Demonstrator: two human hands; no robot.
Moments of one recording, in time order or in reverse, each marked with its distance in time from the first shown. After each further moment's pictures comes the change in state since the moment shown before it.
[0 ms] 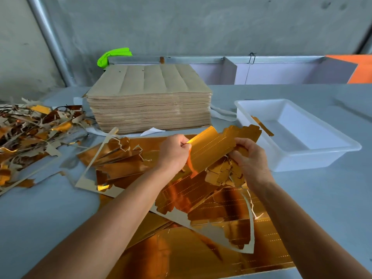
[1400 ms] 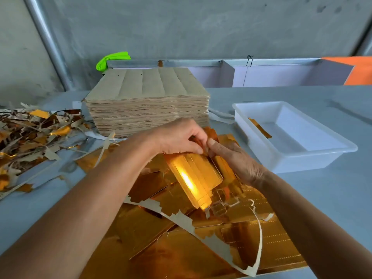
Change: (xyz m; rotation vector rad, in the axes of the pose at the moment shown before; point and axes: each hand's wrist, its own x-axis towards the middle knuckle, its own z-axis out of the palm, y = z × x) left_hand 0.011 0.060 -0.057 0.358 -0.628 0.515; right_hand -0.001 -0.041 0.006 -0.167 -0.612 -0.034
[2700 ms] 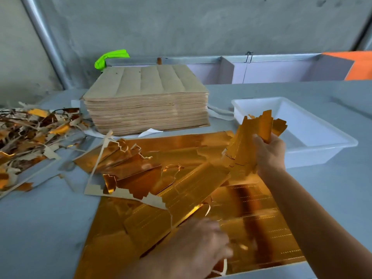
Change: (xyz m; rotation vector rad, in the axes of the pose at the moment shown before) left_hand -0.087 0.034 0.149 0.029 -0.123 0.079; right_hand 0.002 0.038 -0.031 0.191 0.935 0.153
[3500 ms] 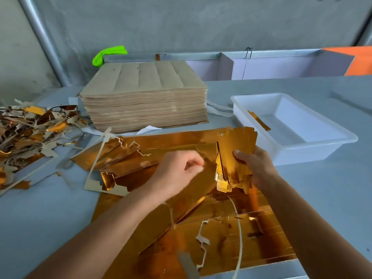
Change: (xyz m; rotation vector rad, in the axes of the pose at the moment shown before) left_hand 0.036 -0.034 -0.071 -0.152 0.386 -0.245; right_hand -0.003 0.035 -0.004 0.101 -0.297 0.295
